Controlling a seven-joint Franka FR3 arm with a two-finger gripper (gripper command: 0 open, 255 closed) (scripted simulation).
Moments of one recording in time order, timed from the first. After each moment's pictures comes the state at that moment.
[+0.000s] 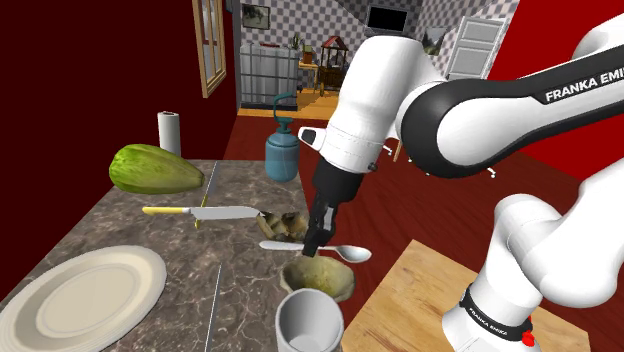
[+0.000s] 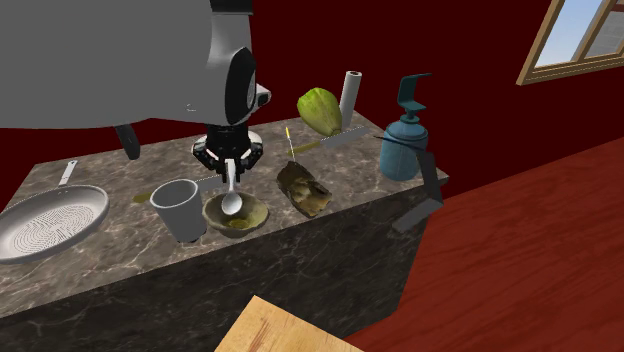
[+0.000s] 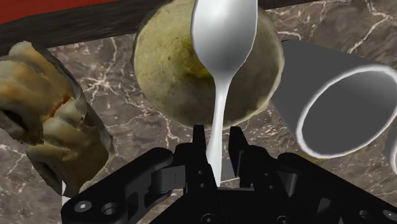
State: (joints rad) arm 0.42 -0.50 0.29 -2.51 0.32 2.24 -0.15
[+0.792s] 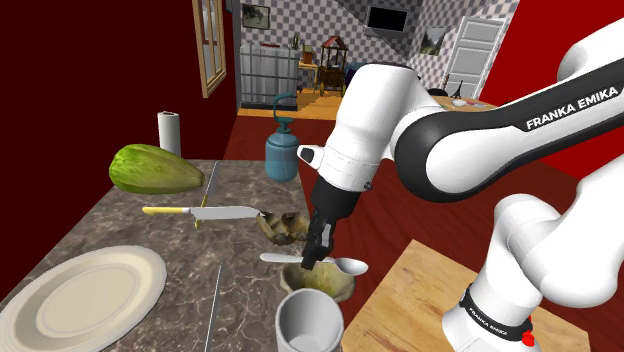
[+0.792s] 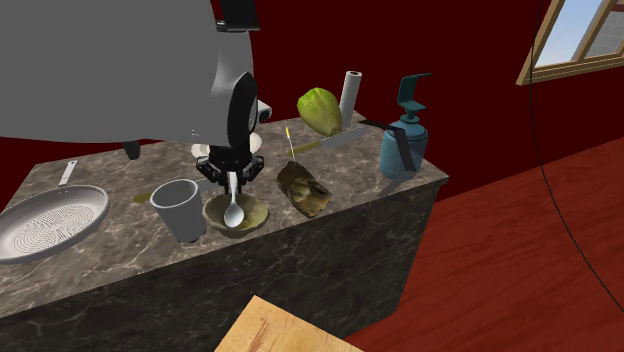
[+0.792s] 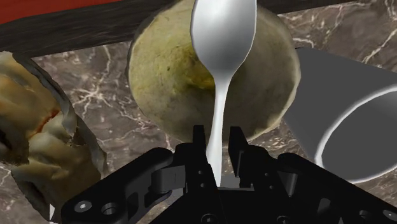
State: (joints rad) arm 0.43 -0.47 0.30 -2.57 0.34 2.33 -0.16
